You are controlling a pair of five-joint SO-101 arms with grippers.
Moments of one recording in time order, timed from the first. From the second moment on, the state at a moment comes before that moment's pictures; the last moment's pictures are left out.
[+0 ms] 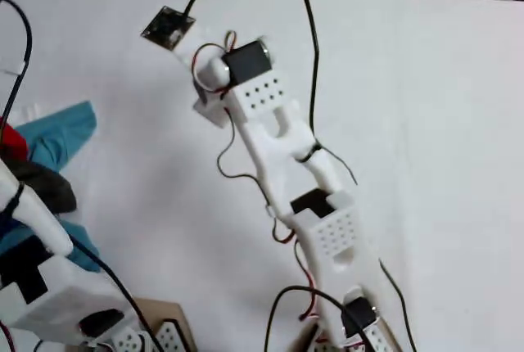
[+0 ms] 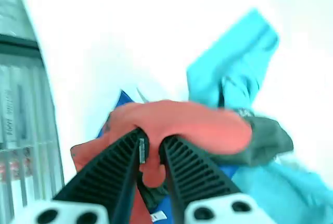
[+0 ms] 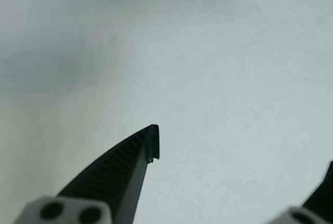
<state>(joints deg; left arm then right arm) -43.2 4.0 -43.6 101.3 -49.4 -34.5 39.4 -62.1 100.4 29.4</state>
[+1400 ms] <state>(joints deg) 13.8 6.5 -61.5 101.5 -18.2 4.7 26.9 -38.7 100.4 29.4</state>
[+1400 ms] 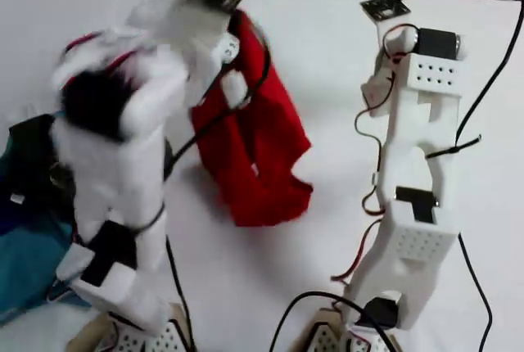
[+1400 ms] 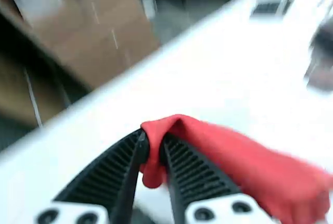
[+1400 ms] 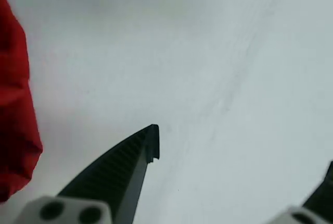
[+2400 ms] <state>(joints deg) -46.9 22.2 0.2 62.4 -54.6 -14.2 21.7 -33.5 100.4 29.4</state>
